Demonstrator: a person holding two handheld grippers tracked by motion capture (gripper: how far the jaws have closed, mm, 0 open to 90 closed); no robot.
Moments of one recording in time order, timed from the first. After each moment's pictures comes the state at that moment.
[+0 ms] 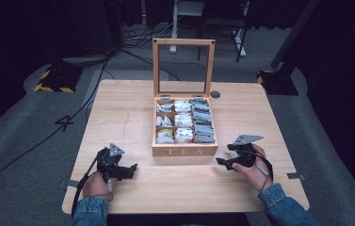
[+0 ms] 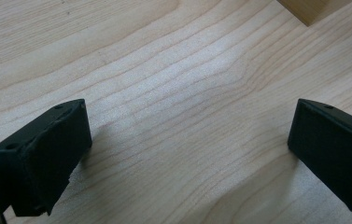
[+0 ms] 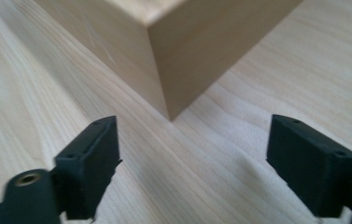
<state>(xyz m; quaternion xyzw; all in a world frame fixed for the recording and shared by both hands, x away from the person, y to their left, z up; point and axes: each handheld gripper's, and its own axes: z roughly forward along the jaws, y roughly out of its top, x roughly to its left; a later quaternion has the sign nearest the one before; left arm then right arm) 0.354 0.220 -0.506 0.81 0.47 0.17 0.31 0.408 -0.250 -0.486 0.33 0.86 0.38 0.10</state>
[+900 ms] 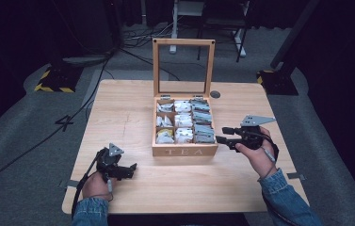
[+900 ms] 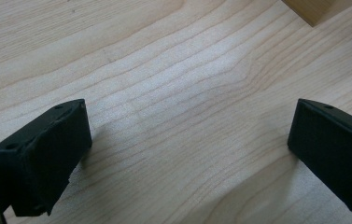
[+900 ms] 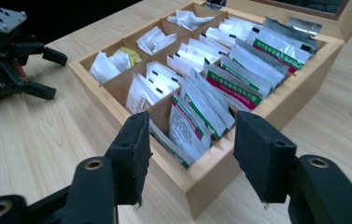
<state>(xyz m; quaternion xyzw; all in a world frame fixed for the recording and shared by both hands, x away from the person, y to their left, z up) 0.354 0.221 -0.506 0.80 0.48 0.17 0.31 0.421 -0.240 -0.406 0.31 0.82 0.48 0.10</state>
